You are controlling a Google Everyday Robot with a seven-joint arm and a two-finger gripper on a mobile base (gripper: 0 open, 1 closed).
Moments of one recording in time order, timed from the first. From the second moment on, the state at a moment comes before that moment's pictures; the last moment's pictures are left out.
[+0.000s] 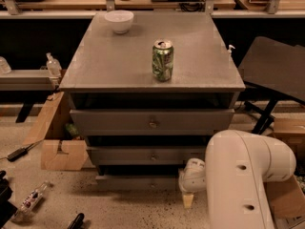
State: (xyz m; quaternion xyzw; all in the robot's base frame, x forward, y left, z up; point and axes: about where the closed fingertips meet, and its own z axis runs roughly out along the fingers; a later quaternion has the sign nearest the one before) arm 0.576 -0.170 0.215 -0.73 0.68 -0.07 0.09
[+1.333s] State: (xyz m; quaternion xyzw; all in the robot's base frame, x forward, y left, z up) arm 0.590 -0.176 0.174 -0.70 0.71 -0.05 0.07
